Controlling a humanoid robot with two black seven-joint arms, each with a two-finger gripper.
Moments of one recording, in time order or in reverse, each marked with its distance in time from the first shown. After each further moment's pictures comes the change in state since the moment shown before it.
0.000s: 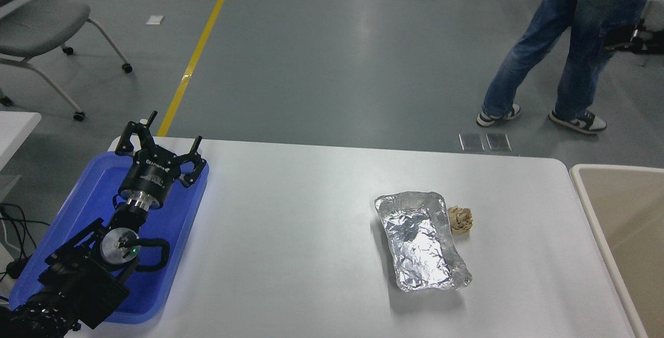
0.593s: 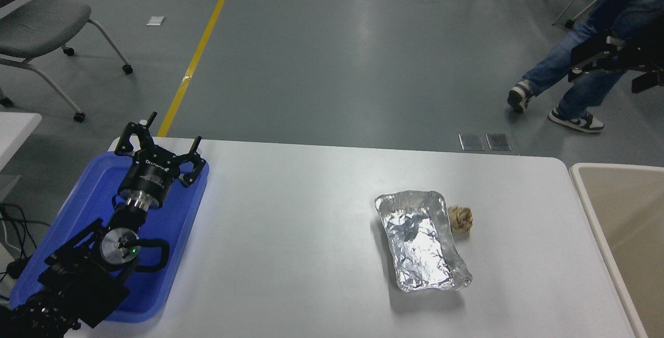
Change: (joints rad) left arm 0.000 0.000 0.000 0.000 0.000 0.000 0.000; right arm 0.309 0.047 0.032 0.371 -0.032 0.283 0.000
